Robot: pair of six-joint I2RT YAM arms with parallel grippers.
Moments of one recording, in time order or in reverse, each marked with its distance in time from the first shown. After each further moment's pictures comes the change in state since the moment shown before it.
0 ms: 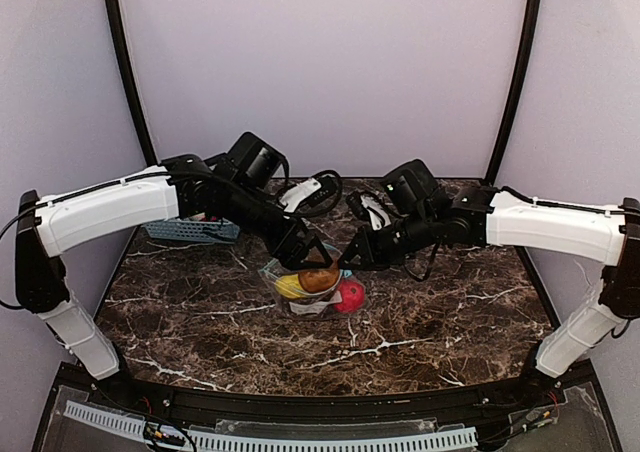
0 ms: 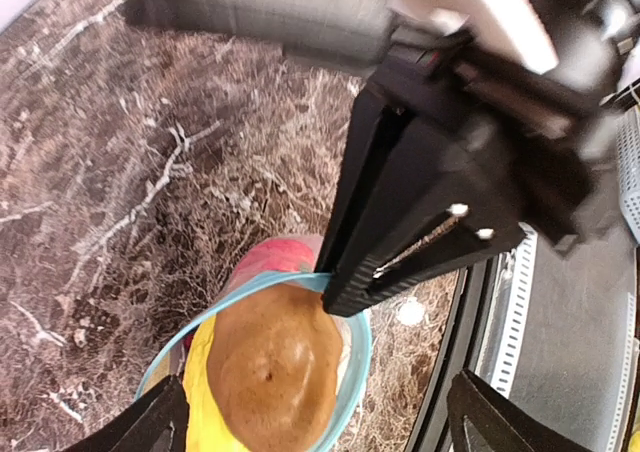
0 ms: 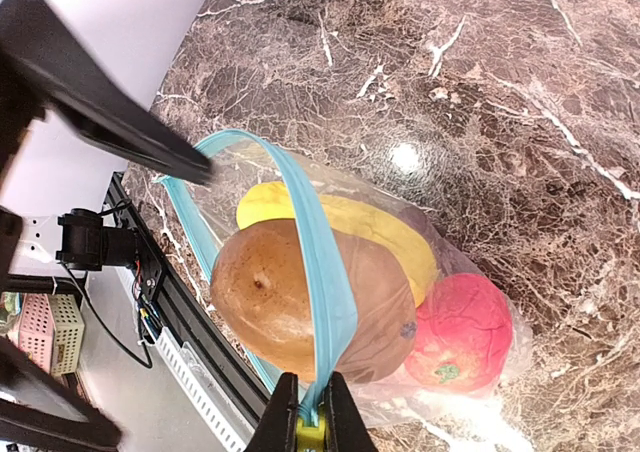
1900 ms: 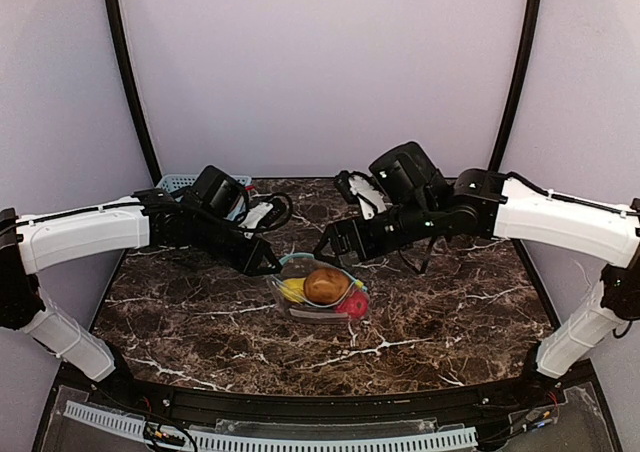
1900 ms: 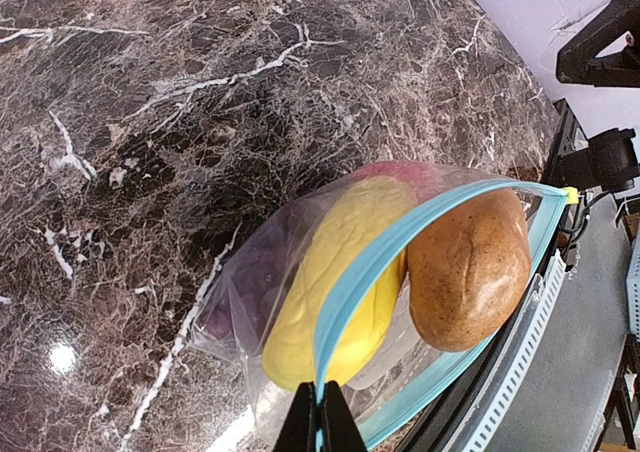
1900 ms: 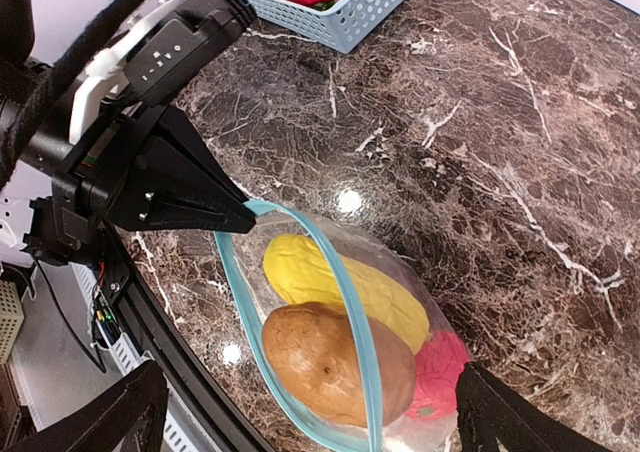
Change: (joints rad) left arm 0.119 -0.209 -0.380 0.135 -0.053 -0.247; right arm 0.108 -0.009 0.159 -0.133 0.237 -0.142
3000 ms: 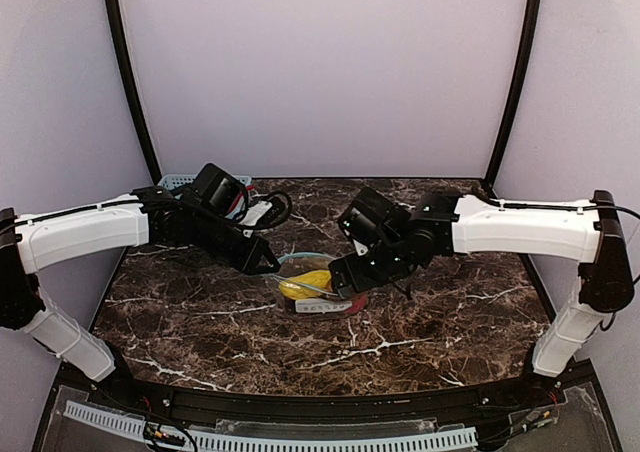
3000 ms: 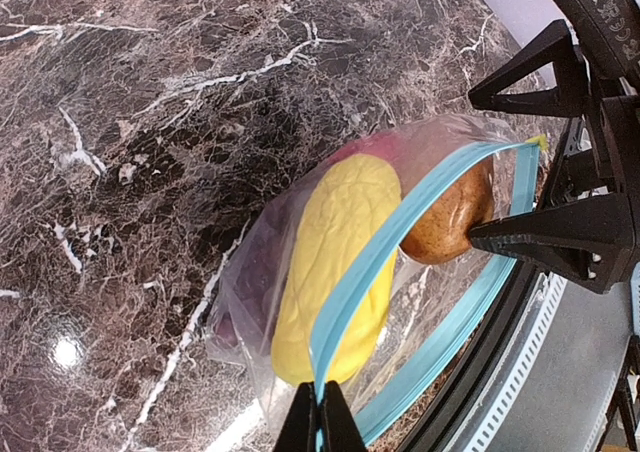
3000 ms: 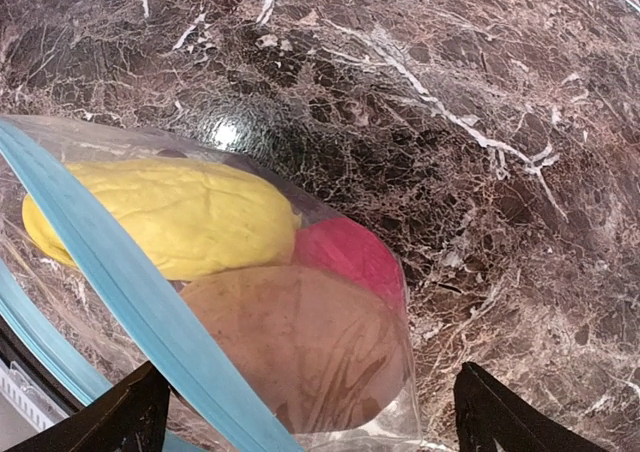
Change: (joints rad) left arm 0.006 0.000 0.018 -0.032 -0.016 0.002; right arm 0.051 0.168 -0.003 -0.188 0.267 0.109
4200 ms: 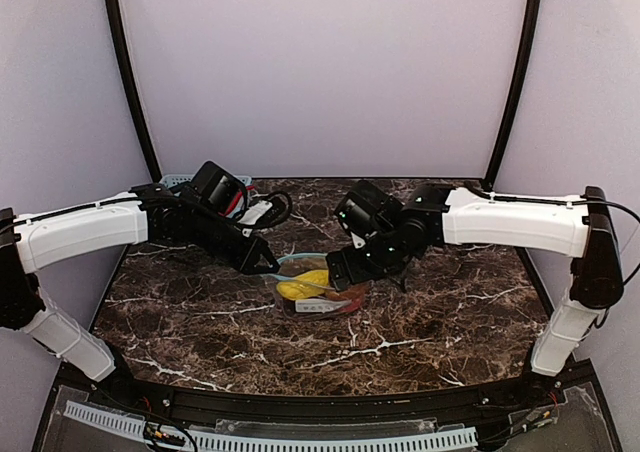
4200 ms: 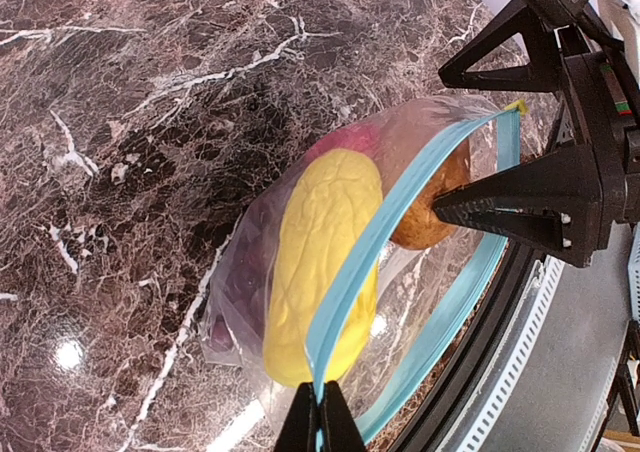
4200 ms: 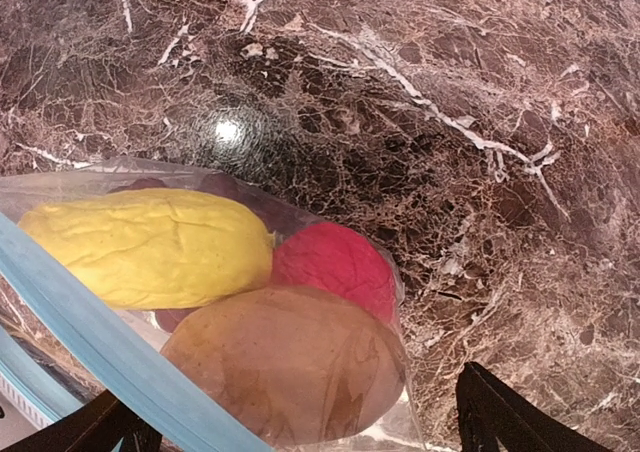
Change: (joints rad) left arm 0.006 0.000 0.017 -0.032 0.029 0.037; right arm -0.039 0.048 0.061 -0.033 -0.031 0.029
